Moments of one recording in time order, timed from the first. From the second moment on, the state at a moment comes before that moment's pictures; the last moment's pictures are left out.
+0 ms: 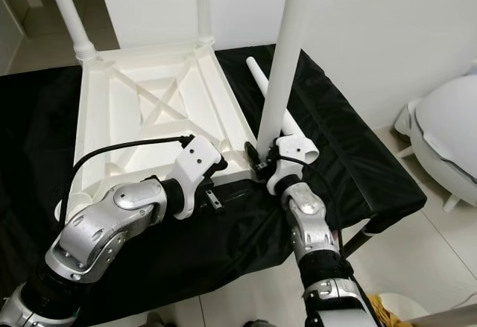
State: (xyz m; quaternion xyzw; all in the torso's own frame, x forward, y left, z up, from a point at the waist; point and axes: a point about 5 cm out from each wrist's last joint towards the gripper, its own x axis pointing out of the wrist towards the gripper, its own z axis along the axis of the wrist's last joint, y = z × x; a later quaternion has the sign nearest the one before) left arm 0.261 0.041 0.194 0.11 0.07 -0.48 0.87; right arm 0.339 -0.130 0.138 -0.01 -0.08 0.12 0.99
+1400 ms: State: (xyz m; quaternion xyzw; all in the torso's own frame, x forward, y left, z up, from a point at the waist) left arm 0.260 0.038 0.194 0.10 0.07 -0.49 0.87; right arm 0.330 -0.136 0.157 -0.03 -0.09 0.23 0.97
